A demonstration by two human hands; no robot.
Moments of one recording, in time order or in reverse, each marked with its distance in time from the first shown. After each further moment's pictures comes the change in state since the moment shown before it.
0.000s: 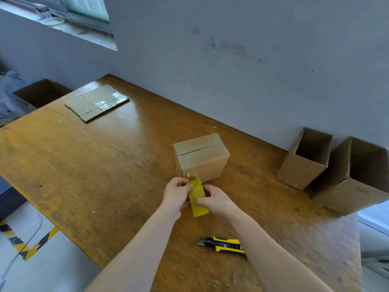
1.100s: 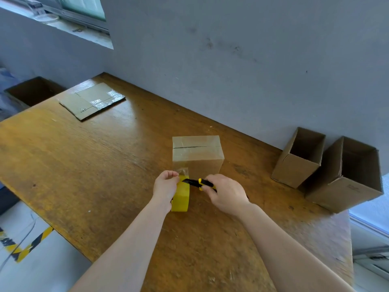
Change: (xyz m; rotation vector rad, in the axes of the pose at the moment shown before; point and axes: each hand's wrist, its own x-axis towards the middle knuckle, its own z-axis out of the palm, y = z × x) left_hand 0.007 0.012 -0.010 0.030 0.133 0.037; right_hand -0.015 -0.006 -0.032 -0.762 0.255 -0.378
